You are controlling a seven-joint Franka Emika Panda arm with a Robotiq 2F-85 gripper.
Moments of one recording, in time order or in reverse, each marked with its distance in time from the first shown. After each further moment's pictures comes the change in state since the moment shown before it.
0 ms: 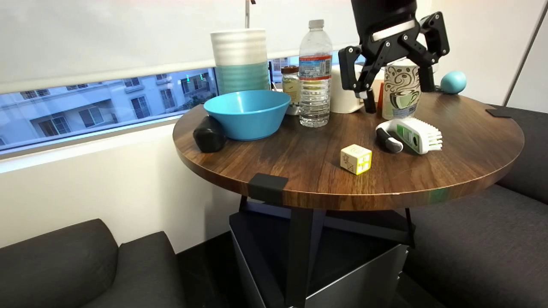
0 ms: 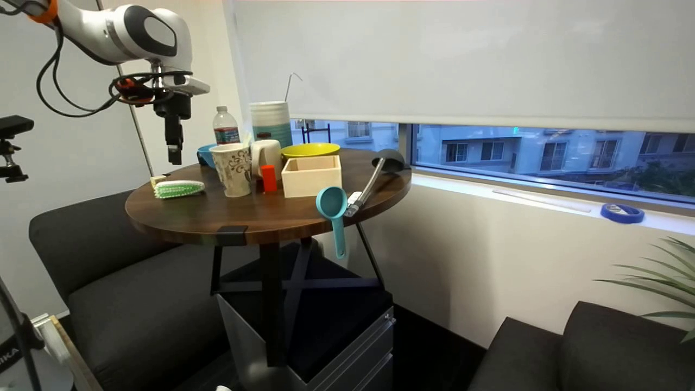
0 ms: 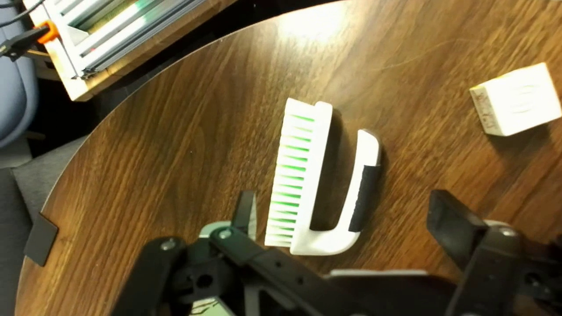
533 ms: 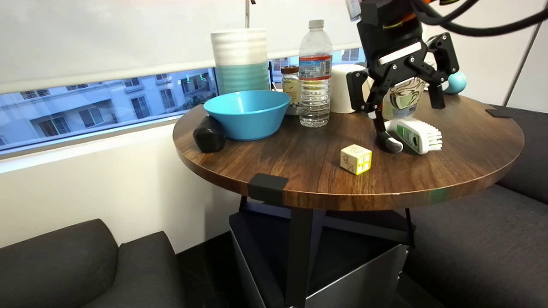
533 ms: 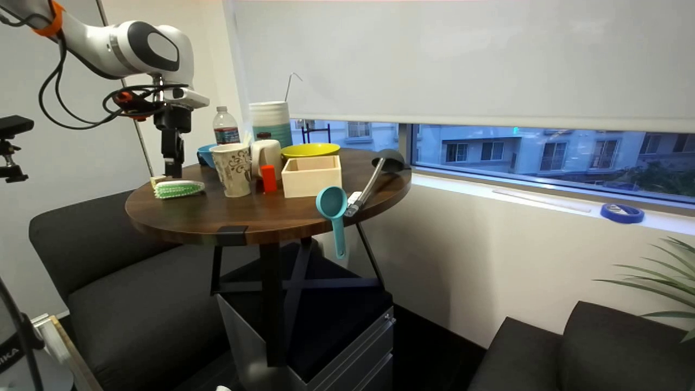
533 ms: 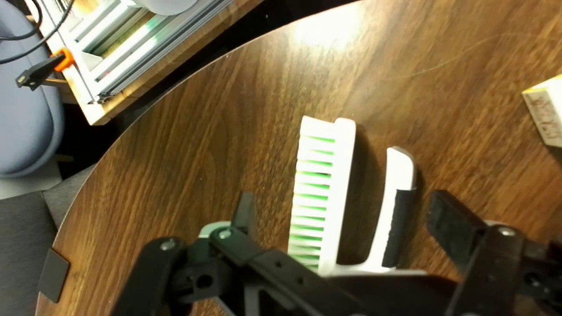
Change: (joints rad) arm 0.000 0.013 -0.001 -0.059 -0.015 0.019 0.069
